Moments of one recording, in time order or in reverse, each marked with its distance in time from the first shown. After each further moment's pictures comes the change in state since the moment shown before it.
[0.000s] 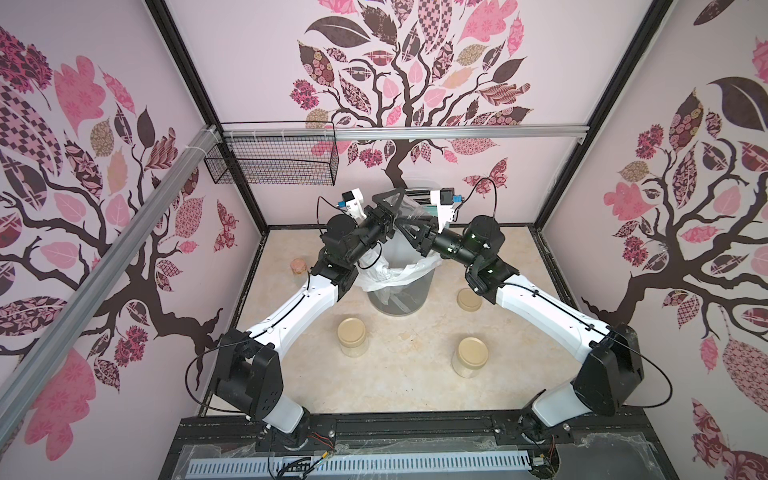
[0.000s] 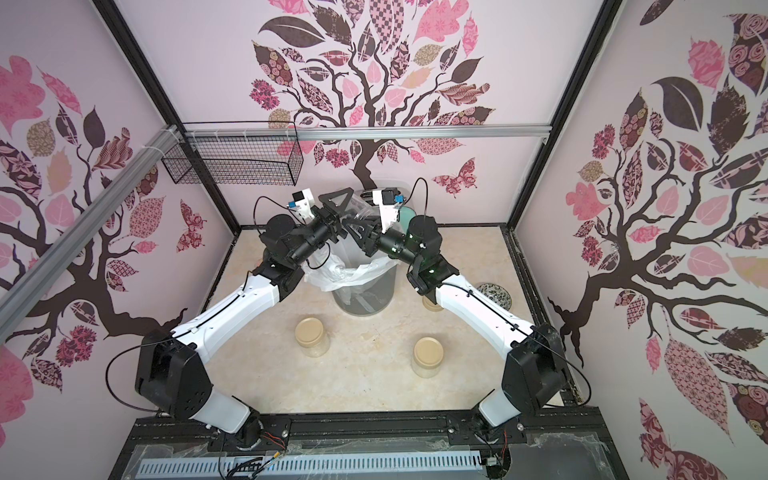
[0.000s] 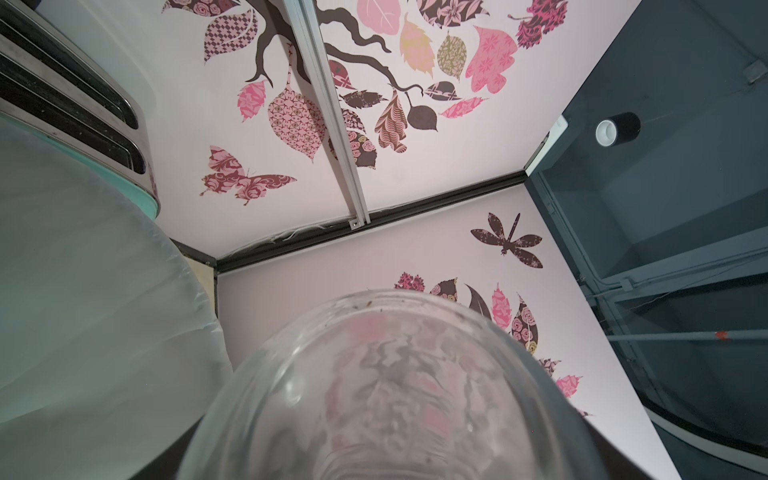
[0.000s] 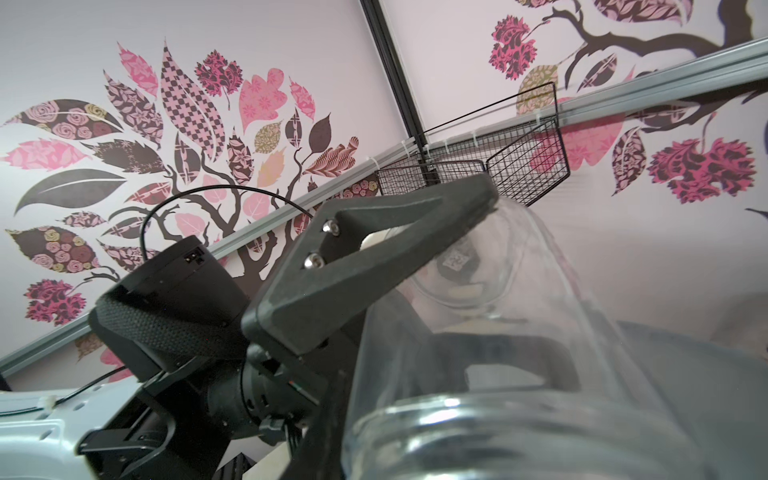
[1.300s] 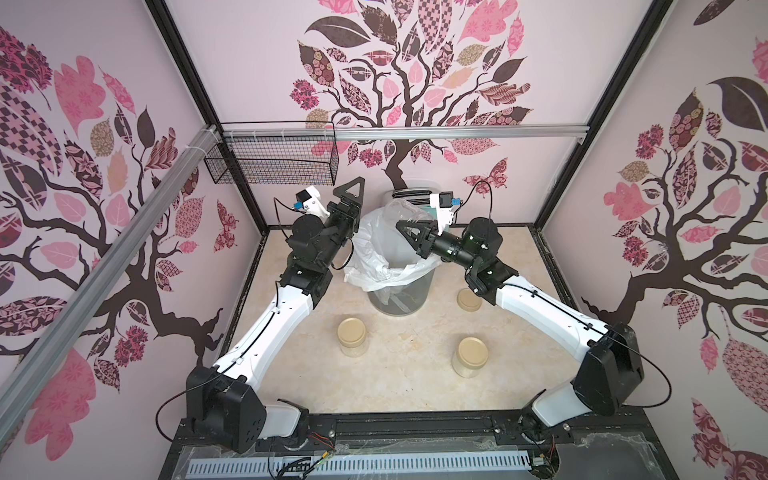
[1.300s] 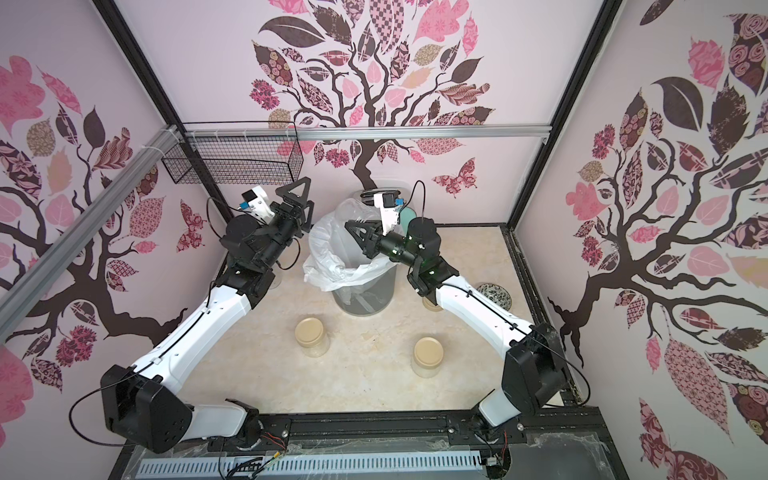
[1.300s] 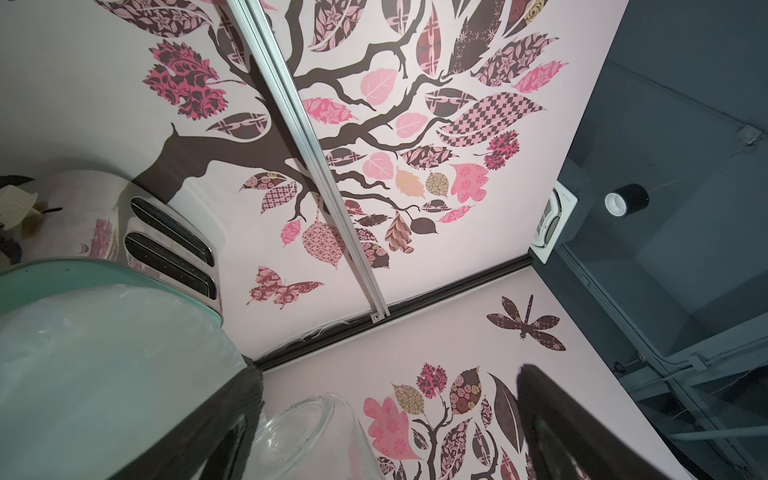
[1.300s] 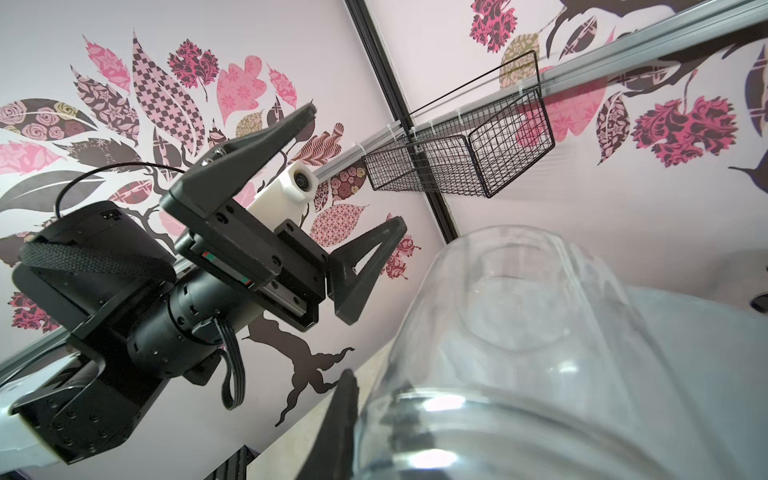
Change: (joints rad) left arm 0.126 -0.186 -0.048 -0.144 -0.166 0.121; right arm -0.007 -0.001 -0.018 -0.053 0.010 -0.005
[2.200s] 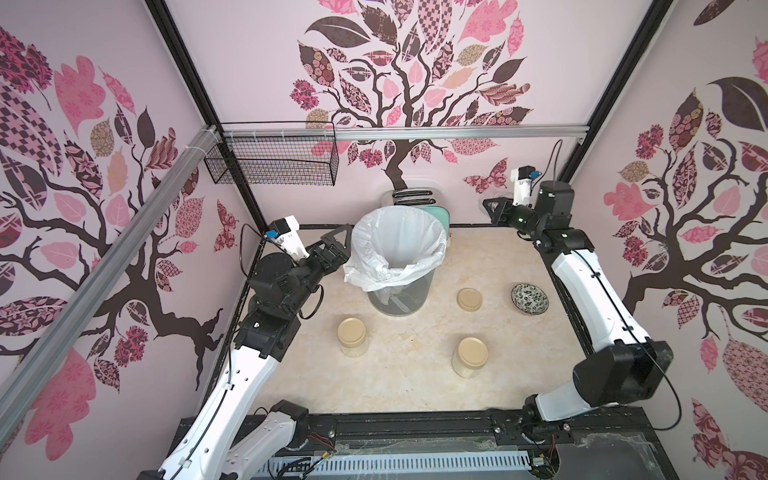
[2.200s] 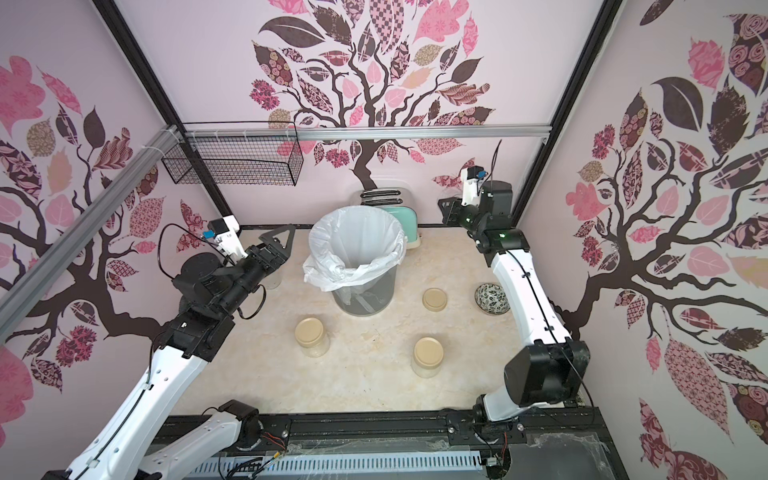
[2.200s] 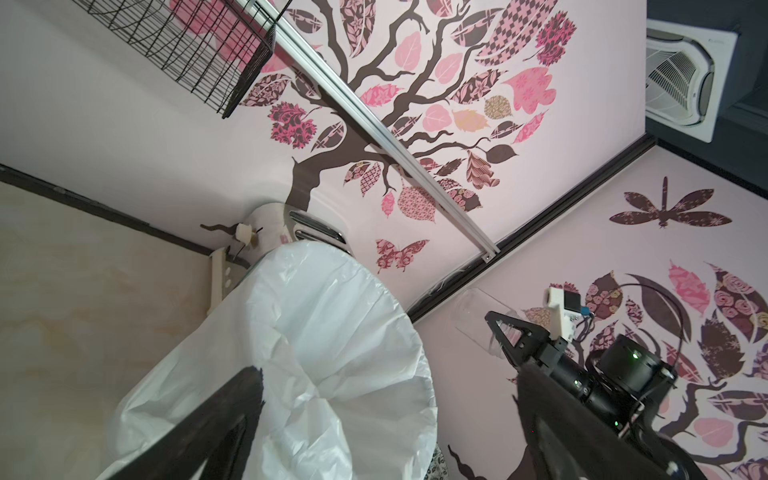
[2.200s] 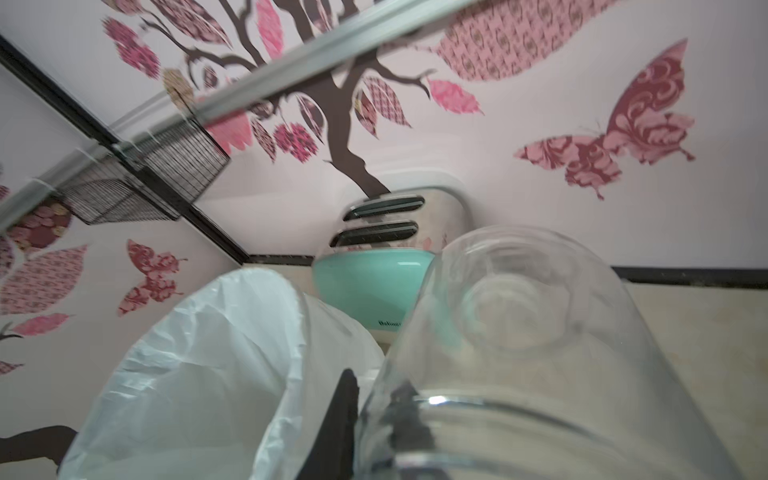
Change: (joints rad) left arm 0.014 -0.467 -0.222 -0.466 -0.013 0.514; right arm -0.510 0.054 0.328 -0.813 0.100 -0.237
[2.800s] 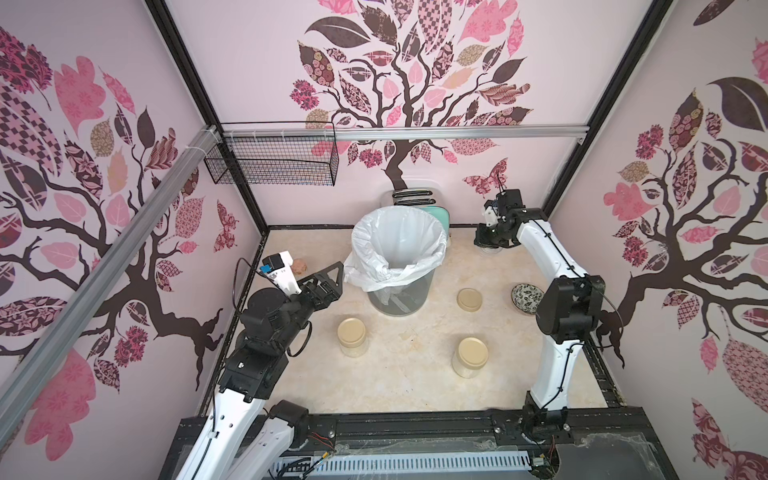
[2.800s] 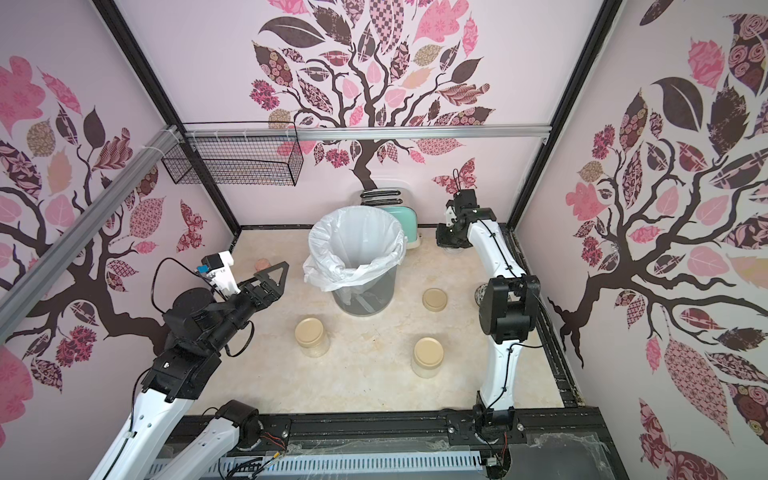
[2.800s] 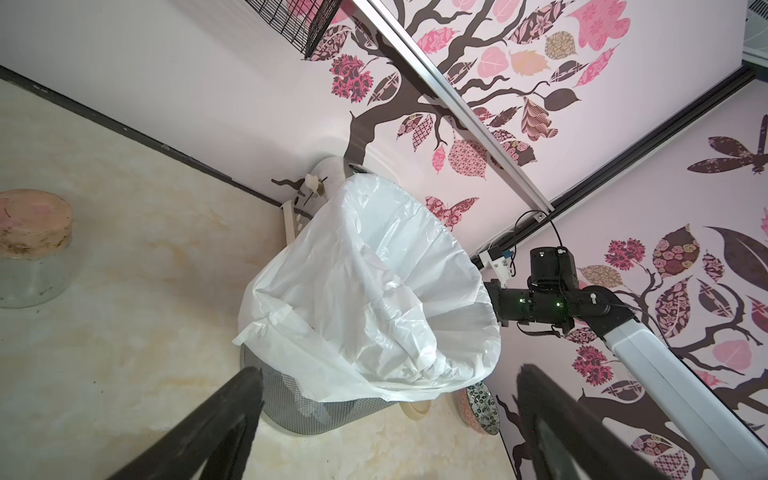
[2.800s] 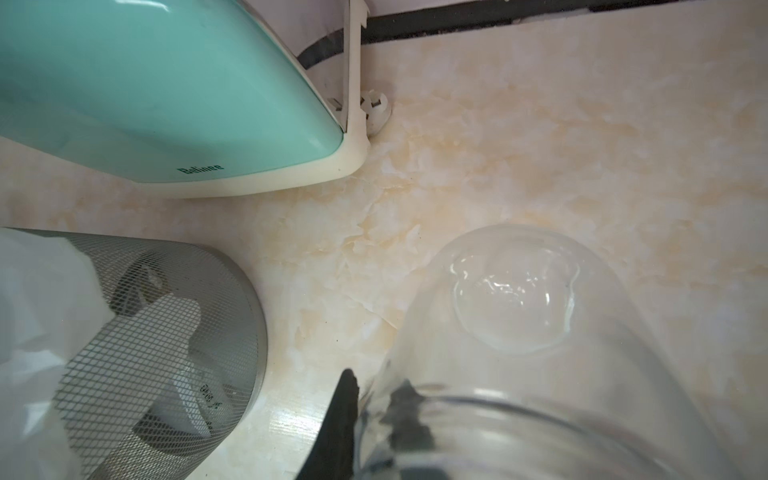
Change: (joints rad) left arm 0.000 -0.231 -0.155 -0.202 -0.032 0.076; right arm 0.000 0.476 0.366 -0.545 0.182 -0.150
